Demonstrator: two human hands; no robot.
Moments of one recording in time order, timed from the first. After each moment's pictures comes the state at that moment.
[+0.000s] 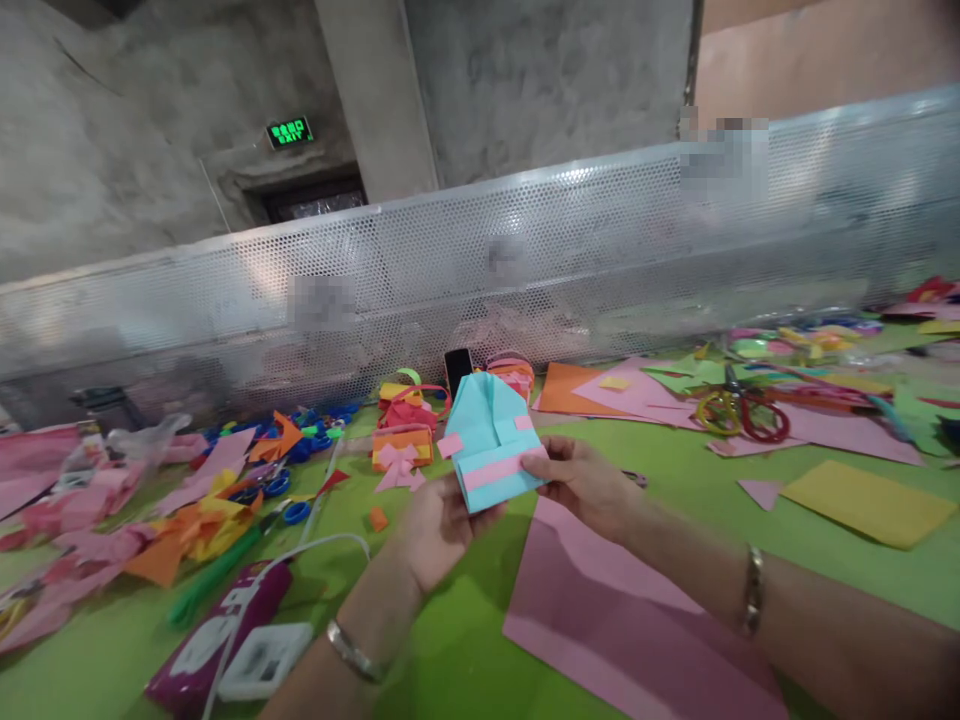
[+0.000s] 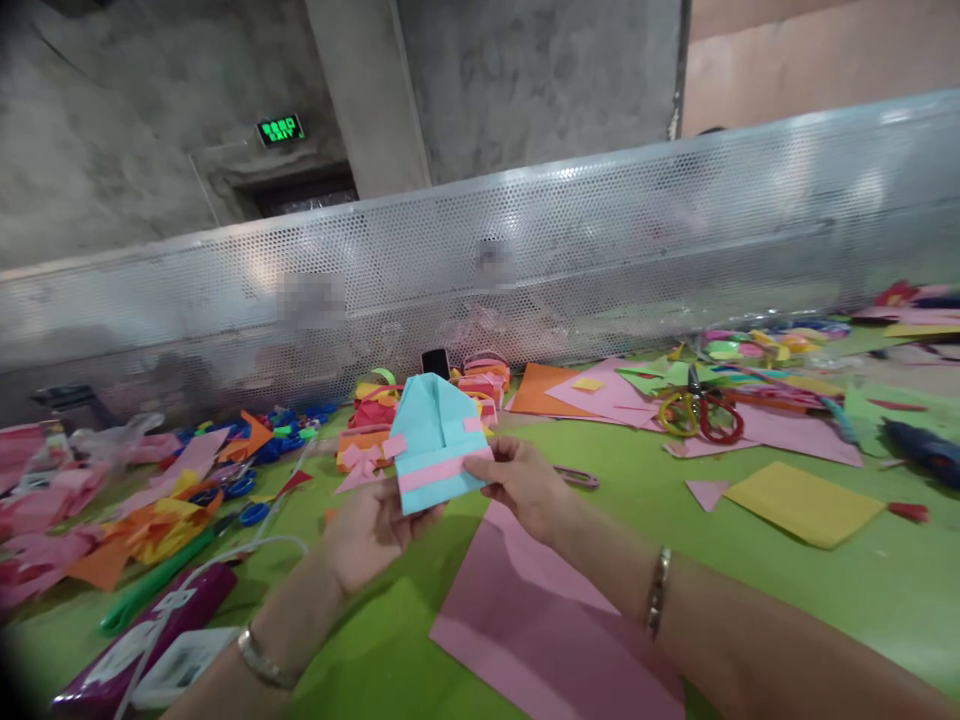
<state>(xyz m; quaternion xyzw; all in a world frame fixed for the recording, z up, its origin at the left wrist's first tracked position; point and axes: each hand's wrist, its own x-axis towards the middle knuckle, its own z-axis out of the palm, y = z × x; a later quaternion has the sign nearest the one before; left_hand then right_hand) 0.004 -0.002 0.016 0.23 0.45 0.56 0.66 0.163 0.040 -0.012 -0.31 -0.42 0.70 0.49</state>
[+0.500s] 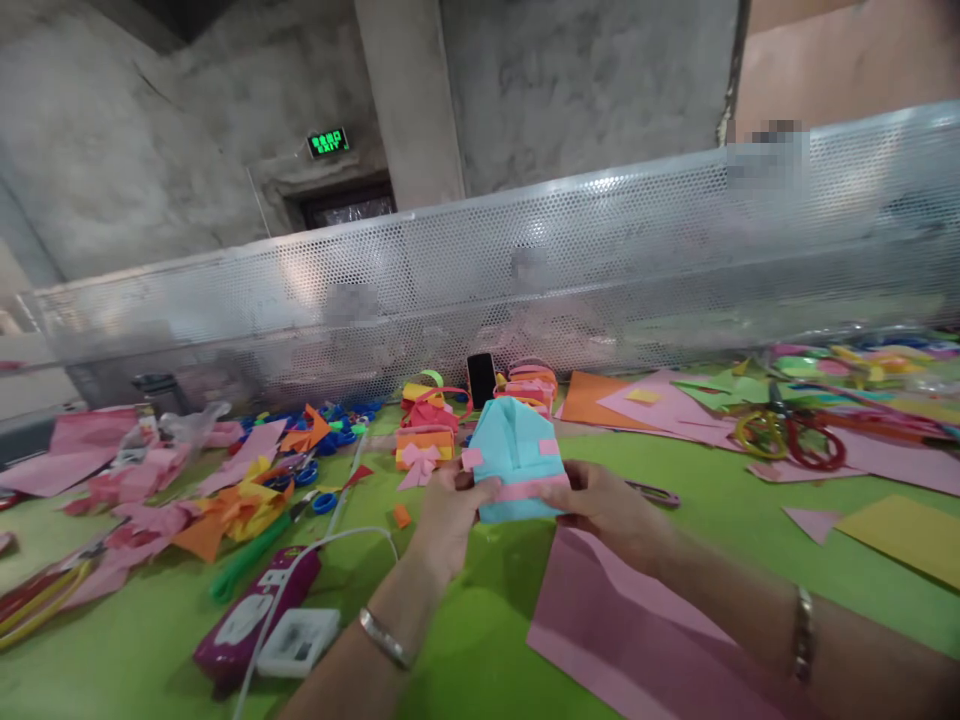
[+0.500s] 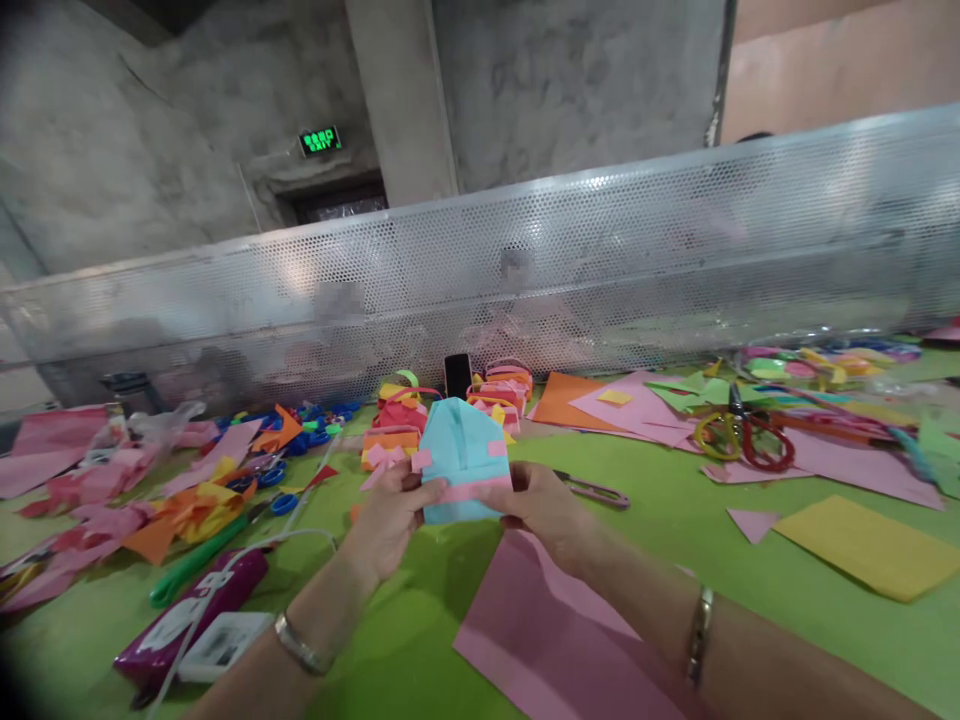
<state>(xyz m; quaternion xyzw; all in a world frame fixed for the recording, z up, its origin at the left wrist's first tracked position) -0.007 0.001 0.003 0.39 0.50 0.61 0.49 0.161 0.029 -0.014 -0.32 -0.54 0.66 0.41</state>
